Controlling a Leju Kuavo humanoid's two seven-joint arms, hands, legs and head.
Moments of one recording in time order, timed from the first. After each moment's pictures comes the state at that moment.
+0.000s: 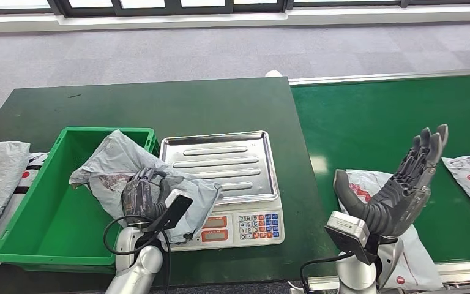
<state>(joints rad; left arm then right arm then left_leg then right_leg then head) -0.23 -0.24 -0.01 -0.94 -1.01 0.65 -0.30 0.02 0.31 -0.03 -1.73 0.86 -0.70 -0.58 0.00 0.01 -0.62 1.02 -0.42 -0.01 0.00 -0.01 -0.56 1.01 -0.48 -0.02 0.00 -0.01</state>
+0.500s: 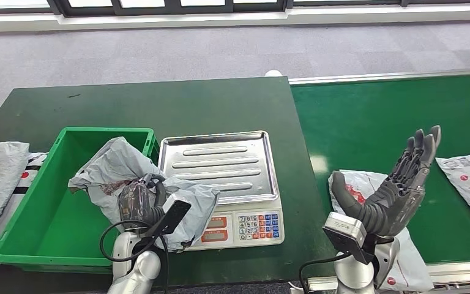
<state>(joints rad) -0.17 -0.26 0.00 -1.02 -1.04 0.65 -0.31 0.01 0.31 -0.03 -1.70 0.84 -0.70 -0.60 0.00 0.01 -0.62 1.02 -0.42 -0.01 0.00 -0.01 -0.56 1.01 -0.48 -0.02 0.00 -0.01</state>
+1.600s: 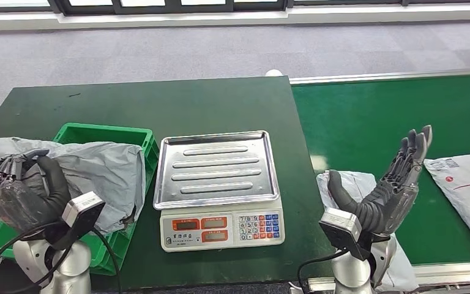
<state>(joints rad) -0.10 -0.27 0.23 -1.69 -0.99 0.70 -0.60 0.01 0.31 -0.03 -1.68 0.87 -0.70 -0.56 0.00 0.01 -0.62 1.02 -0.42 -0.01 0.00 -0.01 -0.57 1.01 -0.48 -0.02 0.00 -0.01</state>
